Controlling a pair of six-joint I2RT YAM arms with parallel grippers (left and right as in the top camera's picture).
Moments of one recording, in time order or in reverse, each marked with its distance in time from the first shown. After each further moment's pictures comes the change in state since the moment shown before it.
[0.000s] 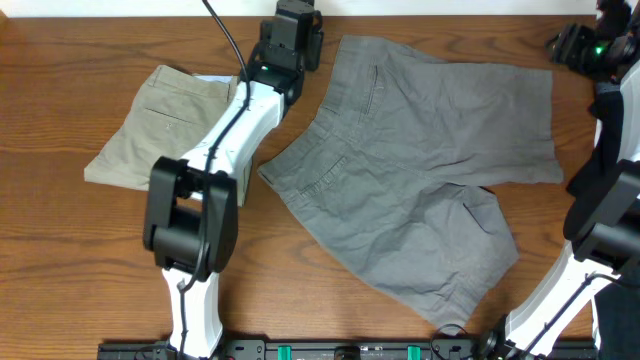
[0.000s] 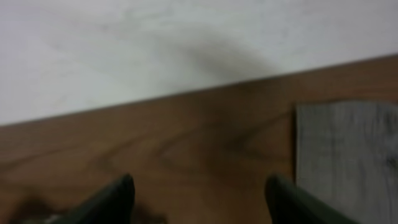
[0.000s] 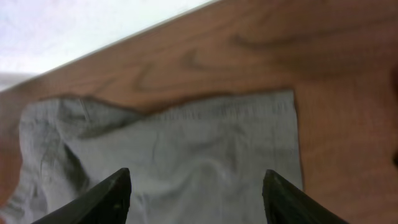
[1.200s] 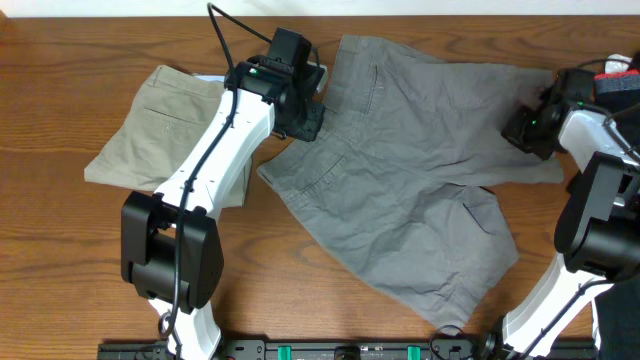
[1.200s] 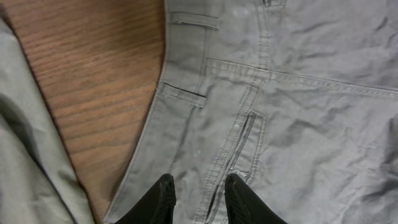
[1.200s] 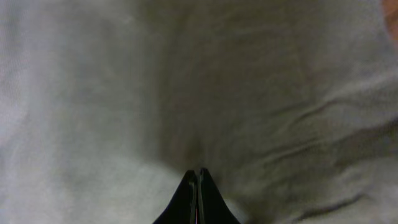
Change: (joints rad) left arm -0.028 -0.145 -0.040 -0.708 0.447 -0.008; right arm 0.092 -0.079 -0.668 0.360 0.232 0.292
